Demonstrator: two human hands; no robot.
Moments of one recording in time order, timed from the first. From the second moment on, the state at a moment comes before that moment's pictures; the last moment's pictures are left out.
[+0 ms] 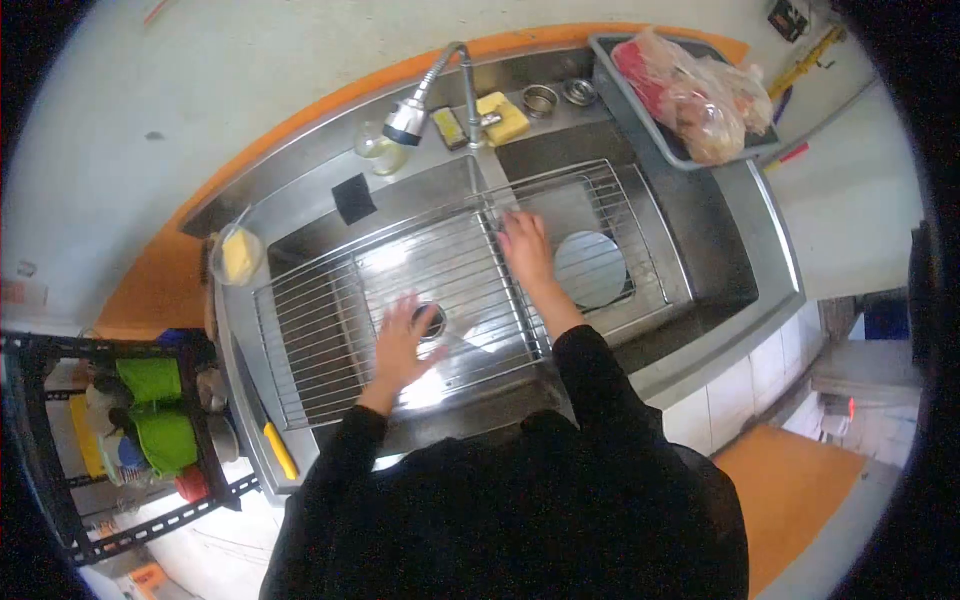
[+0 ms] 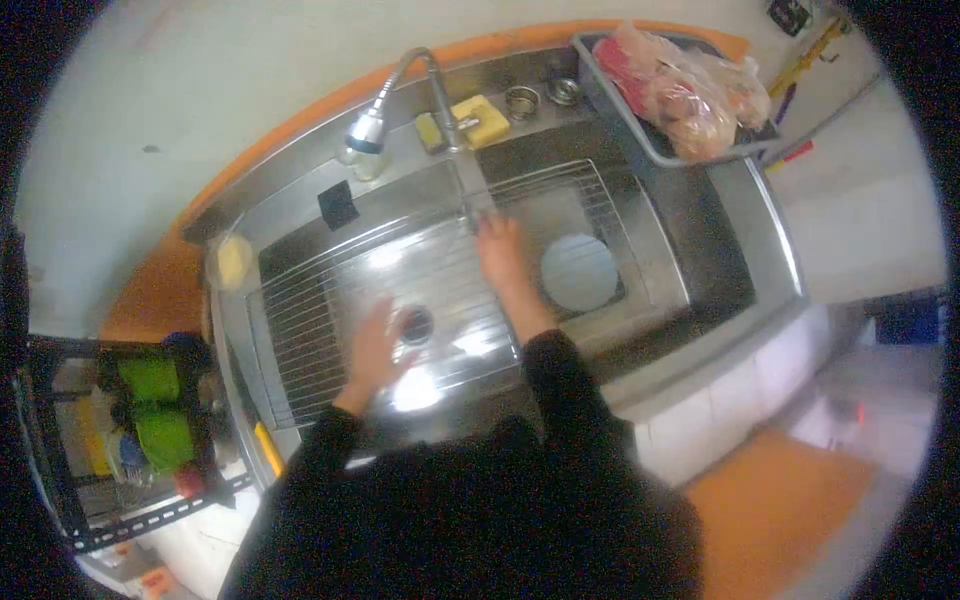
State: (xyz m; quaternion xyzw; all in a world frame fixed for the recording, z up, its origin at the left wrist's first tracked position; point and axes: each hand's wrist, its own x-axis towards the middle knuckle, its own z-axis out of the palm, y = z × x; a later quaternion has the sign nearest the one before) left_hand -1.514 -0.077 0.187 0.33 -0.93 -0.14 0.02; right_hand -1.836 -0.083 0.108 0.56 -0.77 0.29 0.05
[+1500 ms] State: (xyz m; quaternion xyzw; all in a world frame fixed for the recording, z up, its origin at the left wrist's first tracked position) left_hand -1.482 -0.077 0.141 0.41 -0.89 -0.13 0.18; right_hand -1.830 0.022 0.110 0.59 -0.77 0.21 0.08
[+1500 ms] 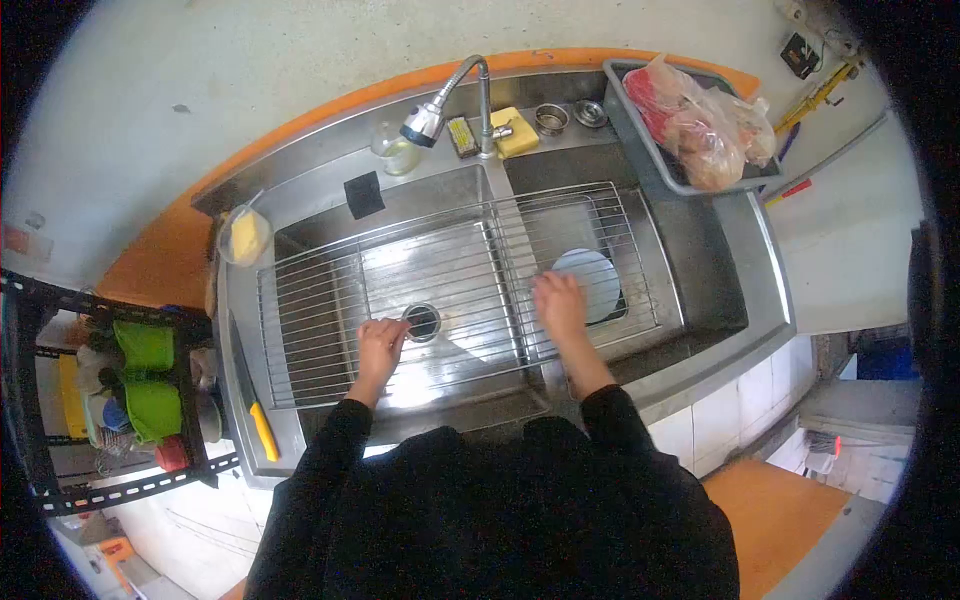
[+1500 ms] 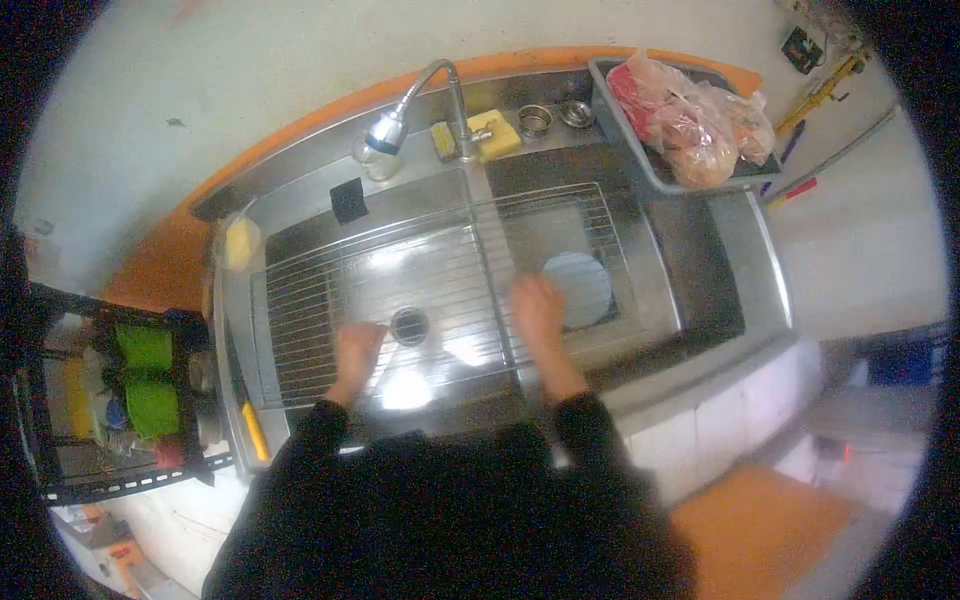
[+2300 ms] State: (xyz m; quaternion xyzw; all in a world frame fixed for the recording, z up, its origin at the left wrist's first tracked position) left_hand -1.483 -0.075 0.154 0.47 -0.83 -0.19 0.25; right_hand -1.962 0.053 0.141 0.37 -0.82 0.42 0.14
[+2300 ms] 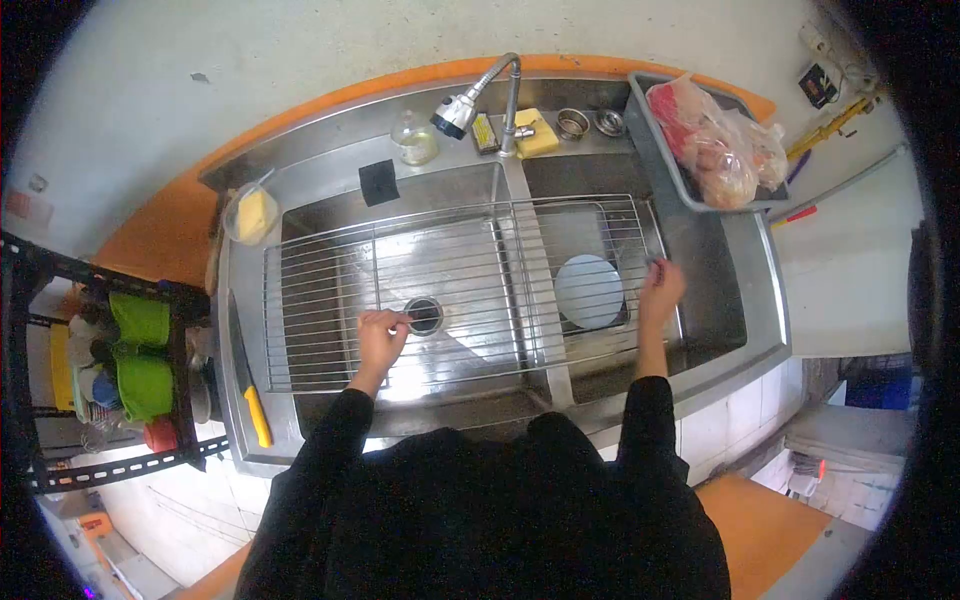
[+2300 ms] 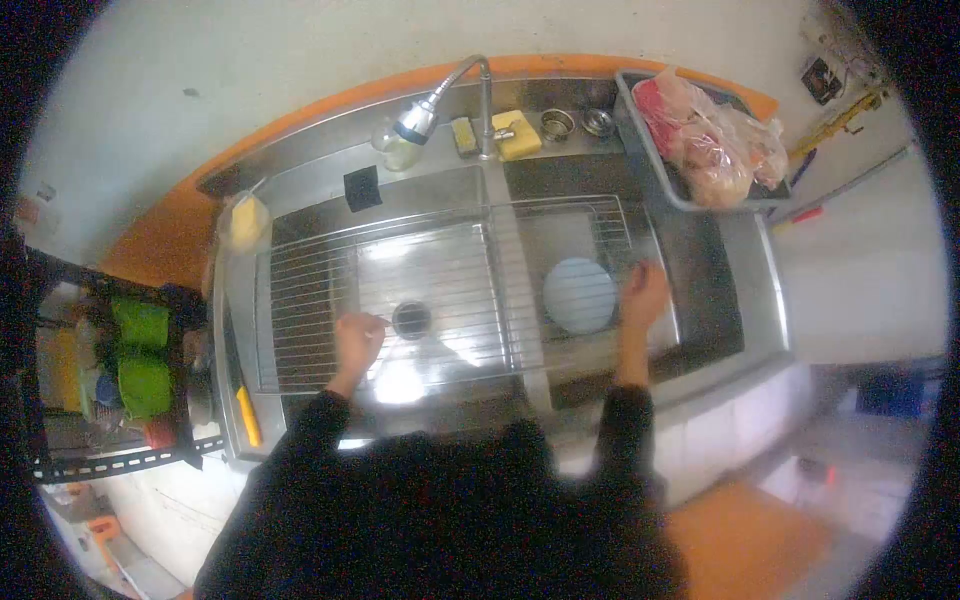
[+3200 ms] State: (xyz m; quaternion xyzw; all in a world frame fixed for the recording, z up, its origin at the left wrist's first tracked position) left_hand -1.493 -0.074 0.167 0.48 -0.83 -0.14 0.25; right_hand -1.787 -0.005 0.134 0.62 -0.77 0.18 0.03
